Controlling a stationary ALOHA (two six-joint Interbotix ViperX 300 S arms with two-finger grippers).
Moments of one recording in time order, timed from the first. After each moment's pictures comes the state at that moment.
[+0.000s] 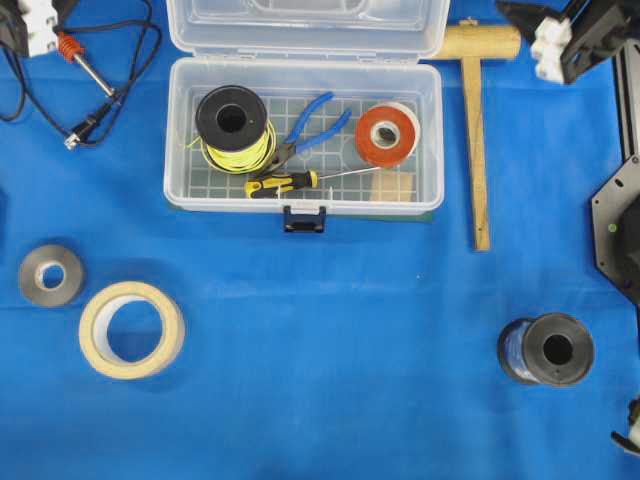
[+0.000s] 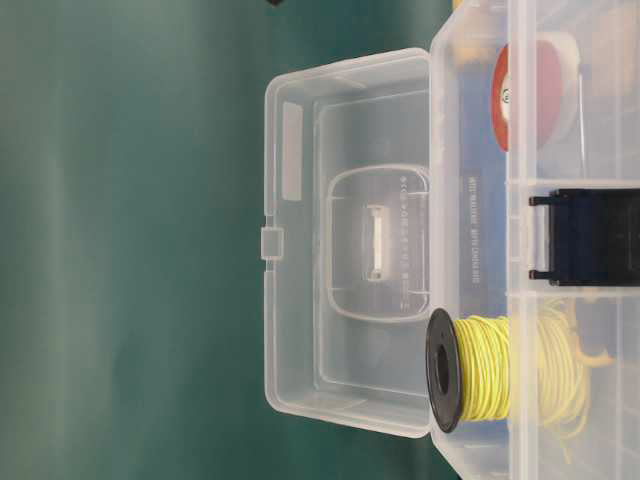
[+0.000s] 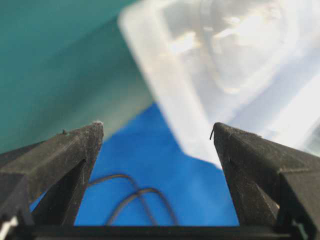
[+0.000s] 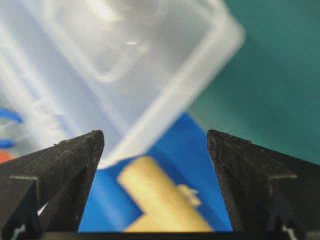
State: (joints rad) left arm 0.74 -0.68 1.06 -0.04 -0.04 0.01; right arm -0.68 -0.68 1.00 0.03 0.10 0.02
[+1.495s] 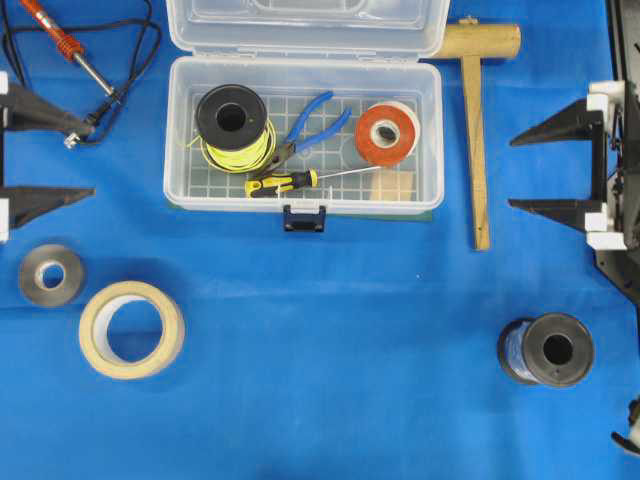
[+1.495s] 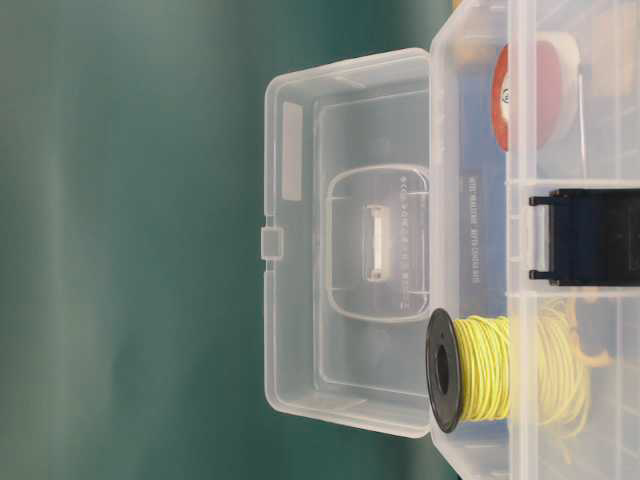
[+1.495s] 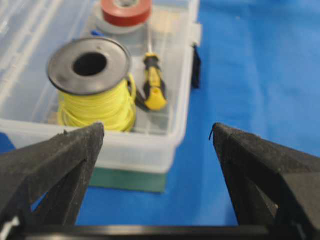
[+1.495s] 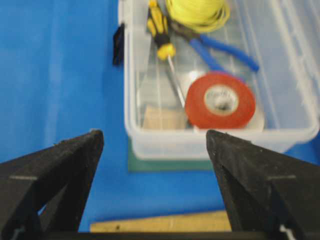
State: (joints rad) left arm 0.10 -1.04 1.33 -0.03 0.01 0.02; right arm -0.12 -1.05 1.22 0.06 0.29 0.03
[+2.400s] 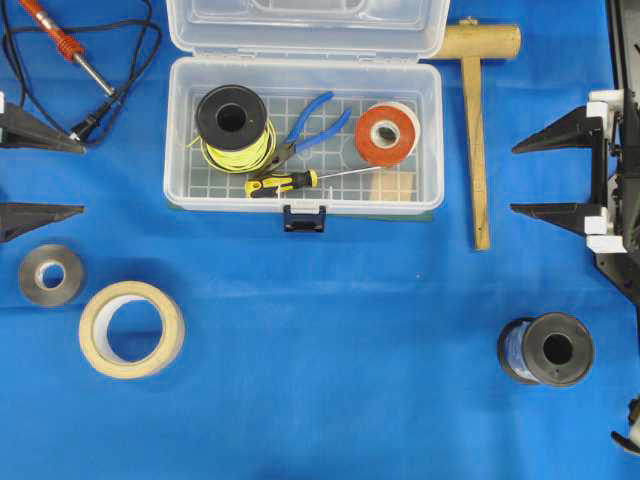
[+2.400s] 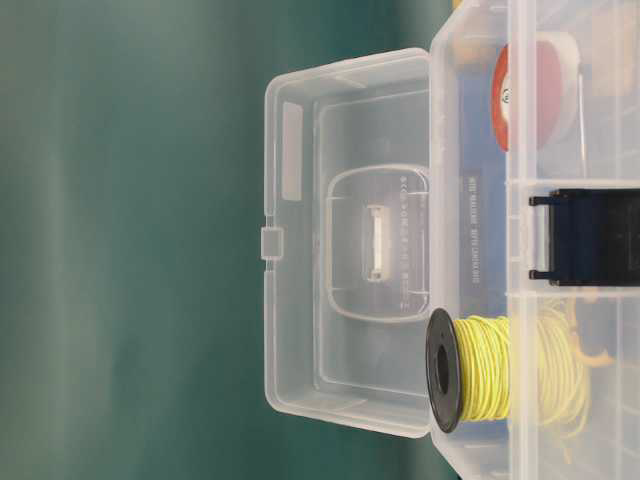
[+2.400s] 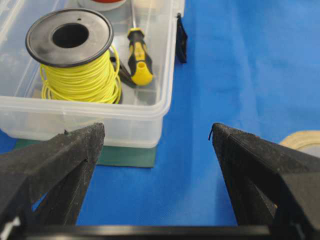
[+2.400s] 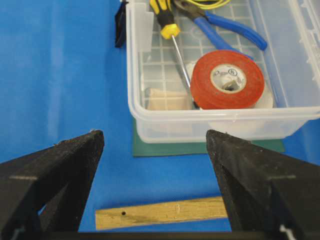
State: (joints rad) left arm 0.07 -1.08 1.38 -0.03 0.03 0.02; right arm -0.12 -1.06 1.25 0.06 0.29 0.05
